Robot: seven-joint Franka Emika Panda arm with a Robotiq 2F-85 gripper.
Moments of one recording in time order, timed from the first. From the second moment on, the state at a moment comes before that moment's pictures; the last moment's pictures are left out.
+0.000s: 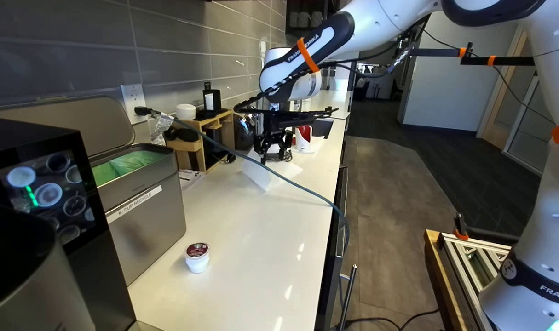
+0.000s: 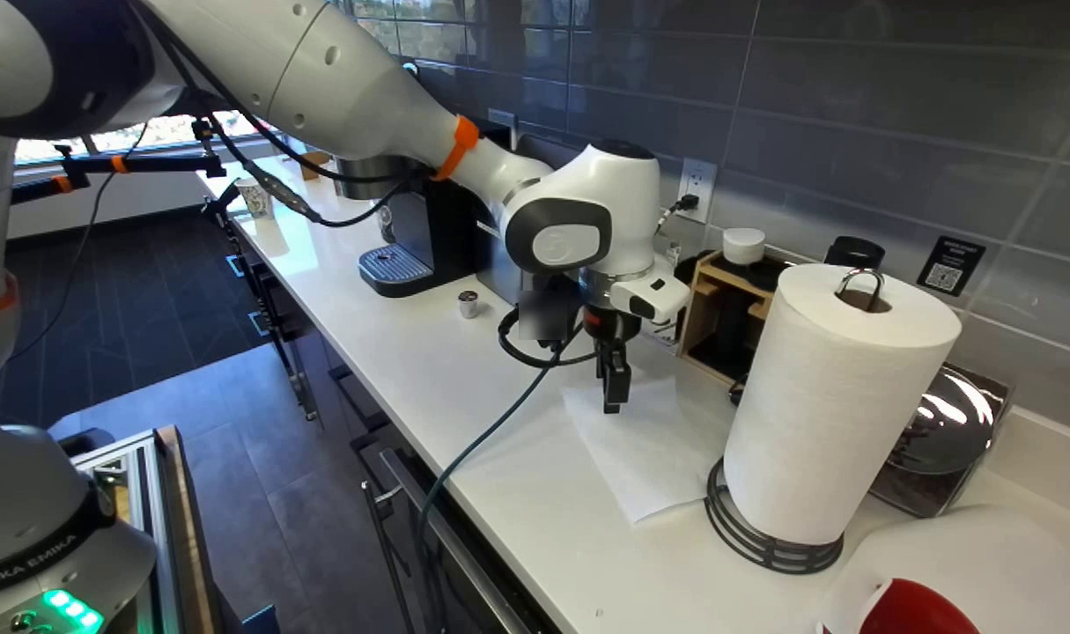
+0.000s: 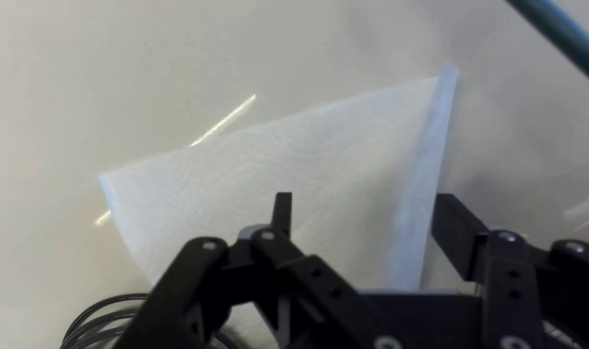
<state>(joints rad) -0.23 0.47 -0.17 -1.73 0.09 2.26 0.18</state>
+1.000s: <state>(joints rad) -0.16 0.07 -0.27 -2.28 -0.12 2.37 0.59</state>
